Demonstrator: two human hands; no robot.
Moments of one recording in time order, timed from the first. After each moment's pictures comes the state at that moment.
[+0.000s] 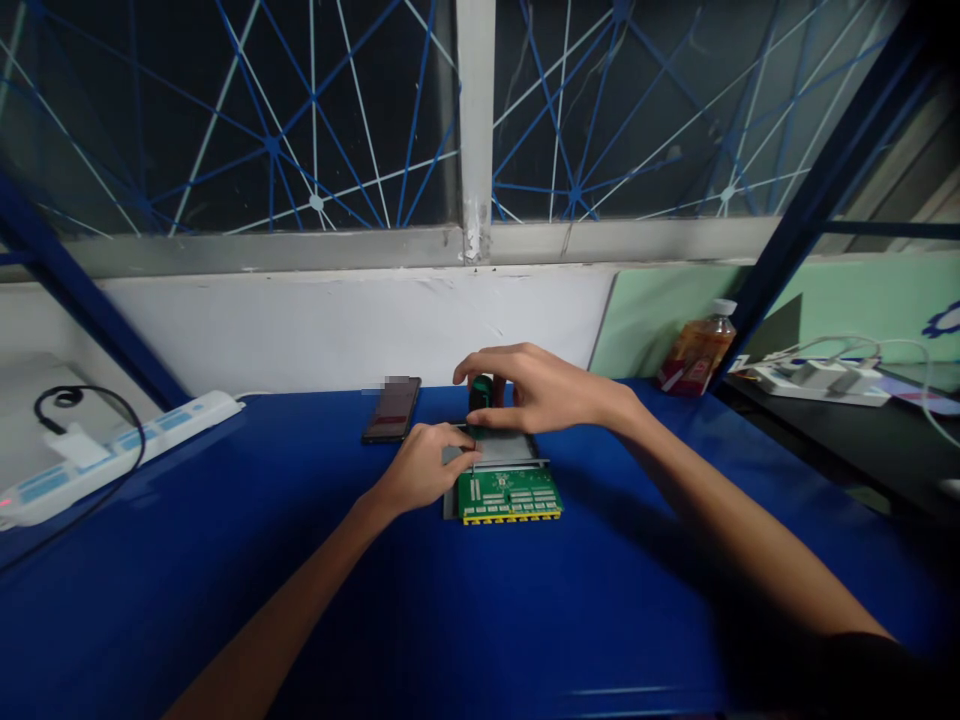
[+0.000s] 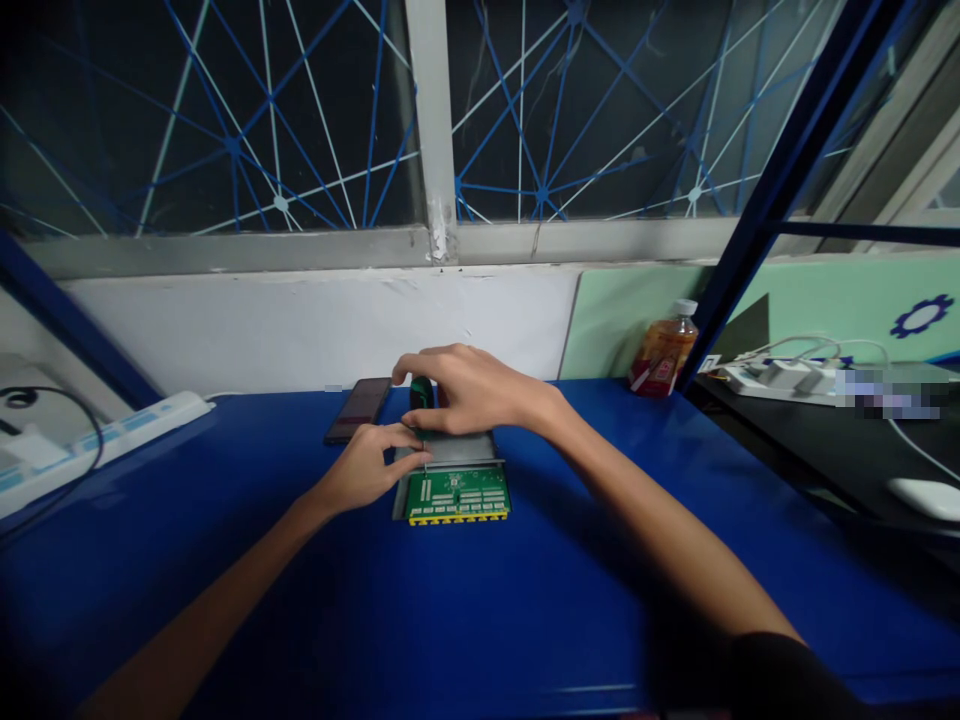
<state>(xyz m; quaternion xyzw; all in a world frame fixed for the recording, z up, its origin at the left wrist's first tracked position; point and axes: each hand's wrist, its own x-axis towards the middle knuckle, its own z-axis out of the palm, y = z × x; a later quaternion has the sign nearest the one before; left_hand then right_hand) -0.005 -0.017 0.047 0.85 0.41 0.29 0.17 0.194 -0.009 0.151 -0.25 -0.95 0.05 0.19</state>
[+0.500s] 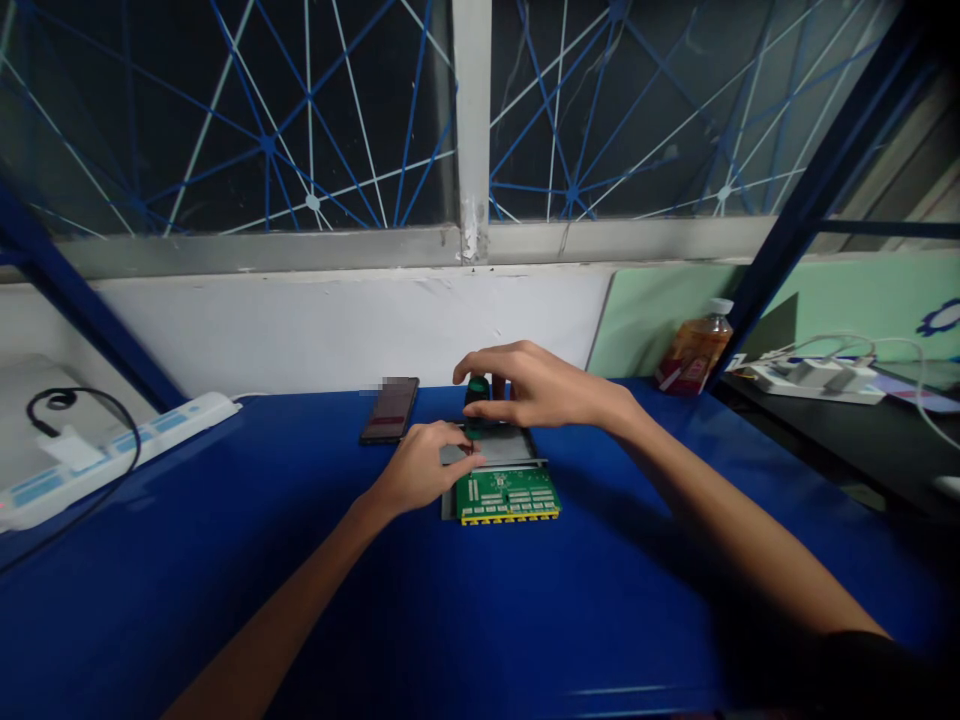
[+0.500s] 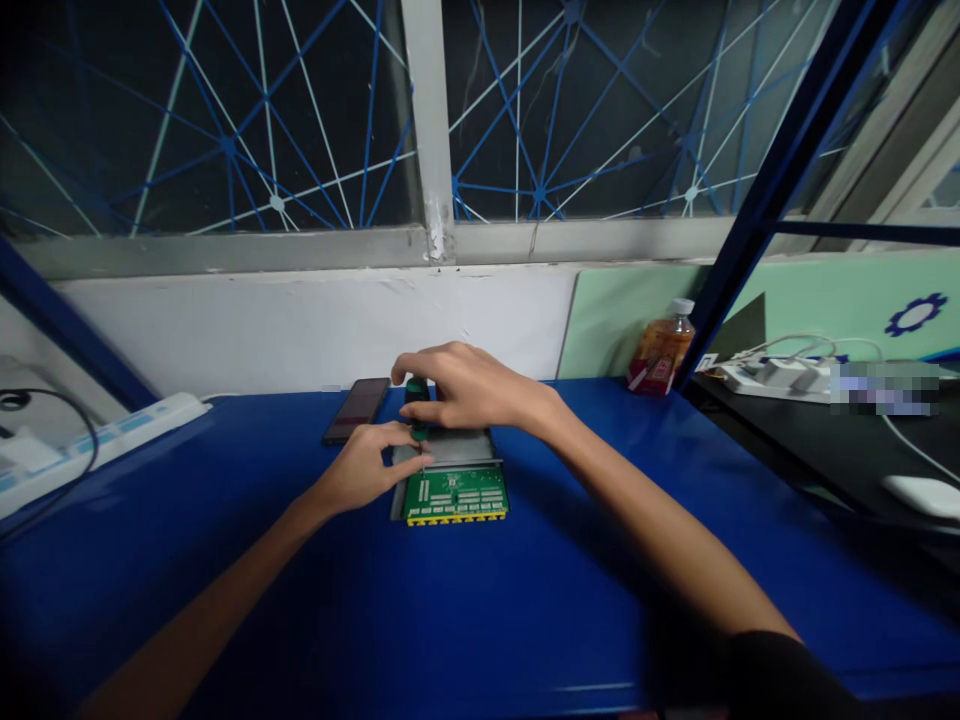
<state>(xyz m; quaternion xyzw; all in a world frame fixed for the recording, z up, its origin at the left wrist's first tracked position) -0.006 -0.017 0.049 0.85 0.41 0.29 0.16 0.193 -0.009 0.152 -0.26 -0.94 0.05 0.20</state>
